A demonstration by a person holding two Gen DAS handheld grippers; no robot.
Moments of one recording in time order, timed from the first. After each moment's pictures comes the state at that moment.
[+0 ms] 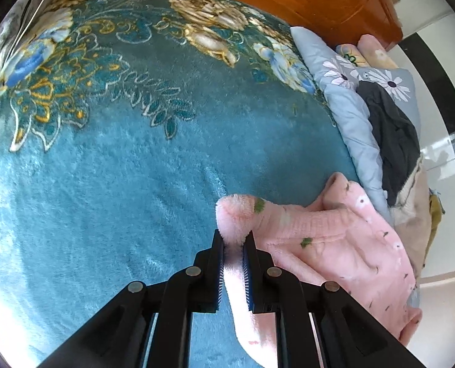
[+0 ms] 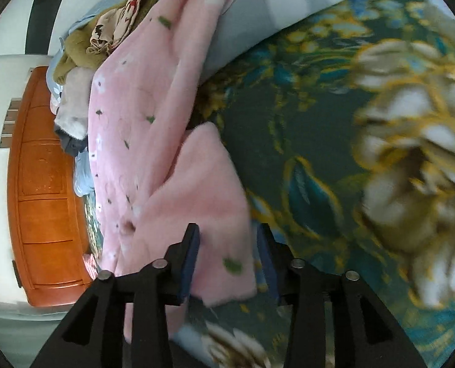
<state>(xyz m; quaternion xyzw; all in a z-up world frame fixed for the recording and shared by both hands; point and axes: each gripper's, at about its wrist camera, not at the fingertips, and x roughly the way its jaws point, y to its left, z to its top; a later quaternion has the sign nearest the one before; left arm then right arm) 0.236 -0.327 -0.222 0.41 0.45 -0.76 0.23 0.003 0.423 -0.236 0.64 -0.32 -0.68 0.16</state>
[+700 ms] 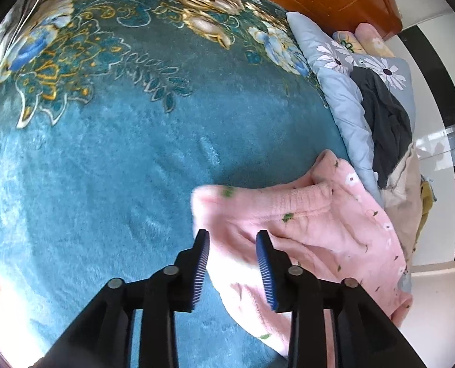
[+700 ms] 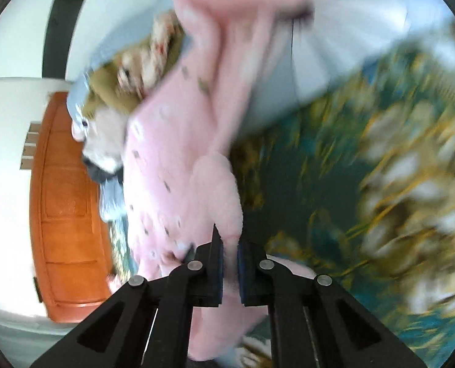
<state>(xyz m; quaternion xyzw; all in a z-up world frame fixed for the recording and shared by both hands) 0.253 -0.313 -0.212 0.44 0.47 -0.74 0.20 -0.017 0.499 -0.155 0.57 -0.35 -0.72 0.16</state>
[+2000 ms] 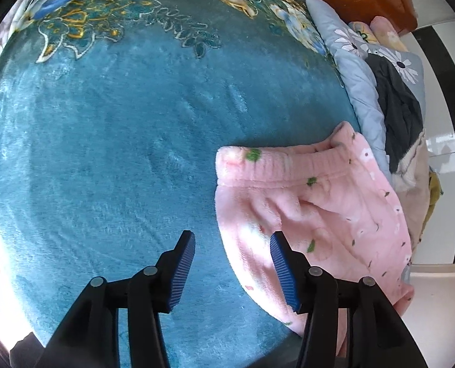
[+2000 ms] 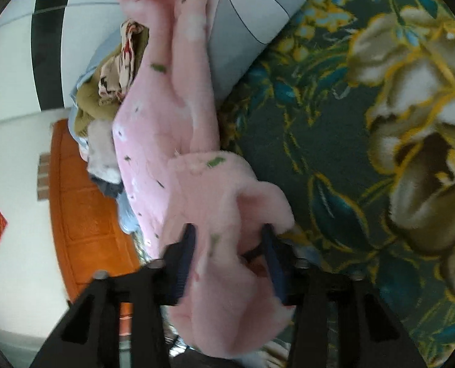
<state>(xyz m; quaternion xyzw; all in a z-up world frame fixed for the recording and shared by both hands) 0.284 -0.289 -0.238 0.46 0.50 -0.71 0.21 0.013 0.479 -0.233 0.59 -0.47 -0.64 0.16</state>
